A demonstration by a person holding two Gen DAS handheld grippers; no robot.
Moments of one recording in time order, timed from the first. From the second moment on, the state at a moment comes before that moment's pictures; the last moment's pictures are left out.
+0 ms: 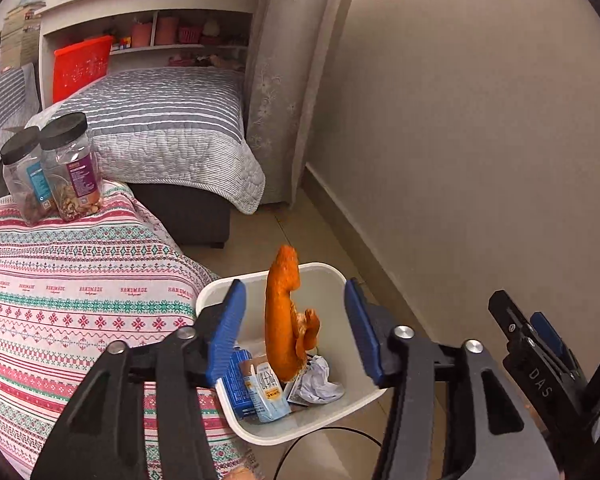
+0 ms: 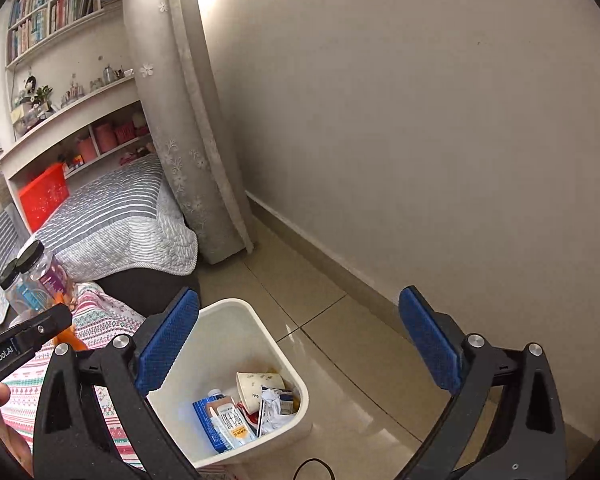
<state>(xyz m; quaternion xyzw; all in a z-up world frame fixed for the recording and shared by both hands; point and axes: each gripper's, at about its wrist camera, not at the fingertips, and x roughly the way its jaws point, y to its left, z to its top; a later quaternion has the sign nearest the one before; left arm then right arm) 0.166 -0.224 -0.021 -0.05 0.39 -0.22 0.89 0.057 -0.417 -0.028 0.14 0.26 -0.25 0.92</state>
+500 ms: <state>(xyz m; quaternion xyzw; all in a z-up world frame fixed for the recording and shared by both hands) 0.121 -0.149 0.058 0.01 0.21 -0.13 0.97 0.051 -0.352 0.032 0.17 0.16 -0.20 0.95</state>
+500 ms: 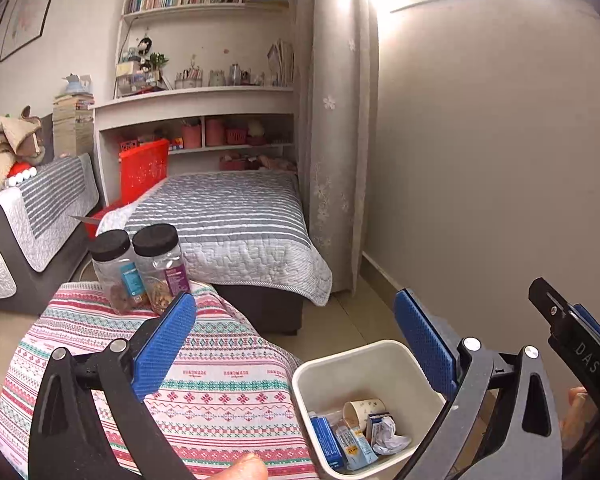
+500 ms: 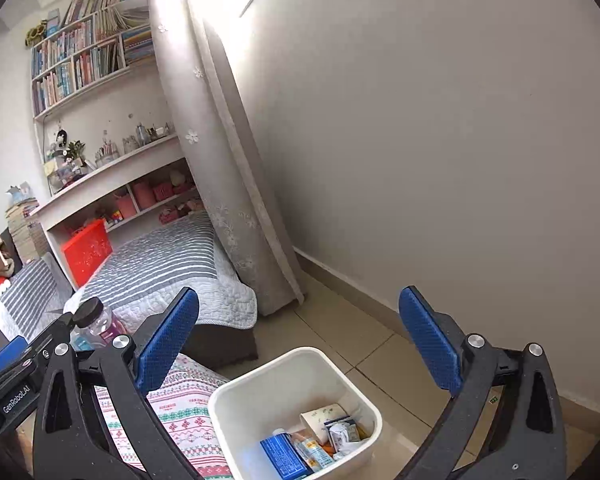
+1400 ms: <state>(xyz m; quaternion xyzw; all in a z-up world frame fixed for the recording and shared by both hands) 0.130 -0.002 0.122 -0.02 0.14 0.00 0.99 0.106 -0.202 0.097 0.09 0.11 -0.13 0.98</state>
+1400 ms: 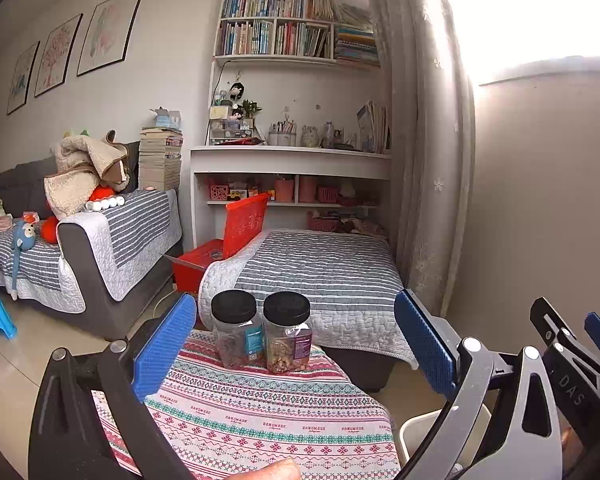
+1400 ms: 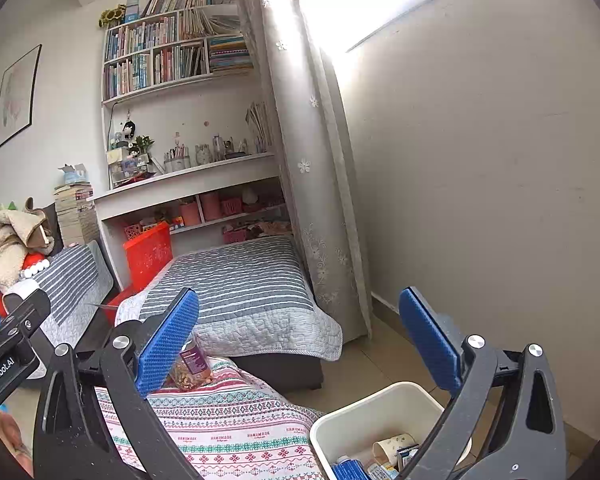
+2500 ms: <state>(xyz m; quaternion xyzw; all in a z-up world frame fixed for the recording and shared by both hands) 0.134 -0.009 0.105 -0.01 0.16 0.01 0.99 0.110 -0.206 0.083 0.09 0.12 -0.15 0.98</state>
